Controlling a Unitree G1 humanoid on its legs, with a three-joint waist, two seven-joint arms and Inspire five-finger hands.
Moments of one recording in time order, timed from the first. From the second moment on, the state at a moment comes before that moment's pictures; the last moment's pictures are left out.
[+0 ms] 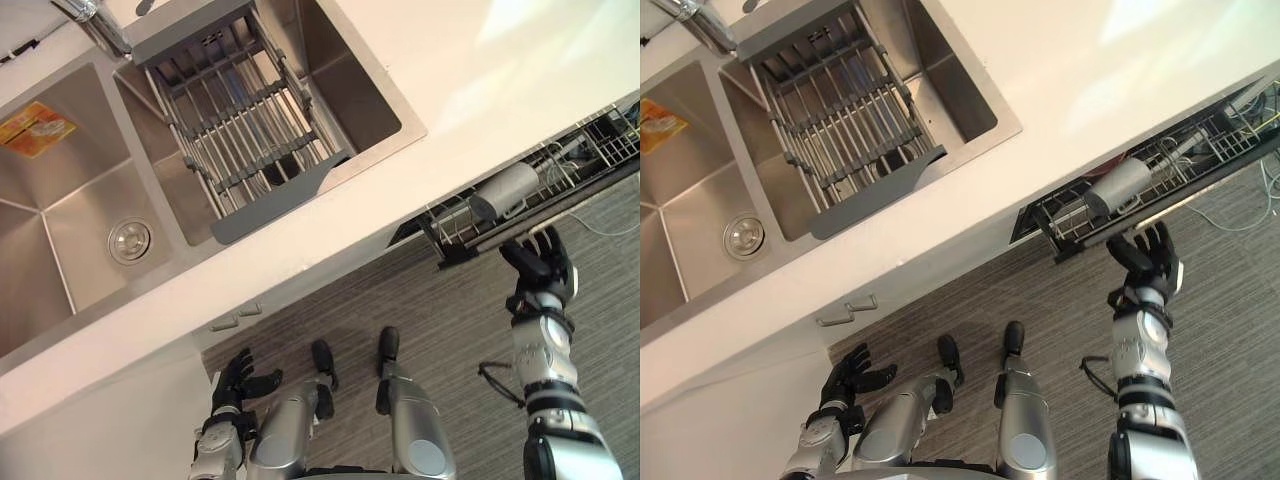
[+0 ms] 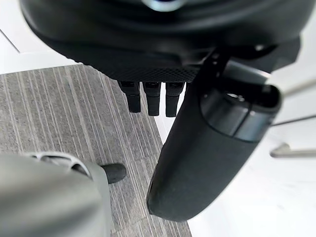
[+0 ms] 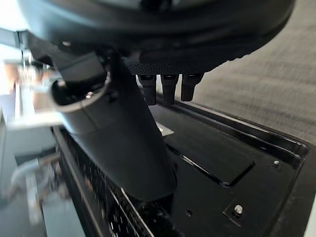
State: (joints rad) left arm 0.04 0.08 0.06 0.83 -0.21 -0.18 0.10; right arm -0.41 -0.45 -0.23 0.70 0.75 -0.17 -0.15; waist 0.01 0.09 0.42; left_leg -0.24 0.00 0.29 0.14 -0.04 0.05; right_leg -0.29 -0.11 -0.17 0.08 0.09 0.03
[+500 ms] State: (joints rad) left arm 0.01 0.10 0.06 0.82 -0.21 -0.19 0.11; right arm -0.73 -0.61 -0.11 0.86 0.50 -0.05 -0.20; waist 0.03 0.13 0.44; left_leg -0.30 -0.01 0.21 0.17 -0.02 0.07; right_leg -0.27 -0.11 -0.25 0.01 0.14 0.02
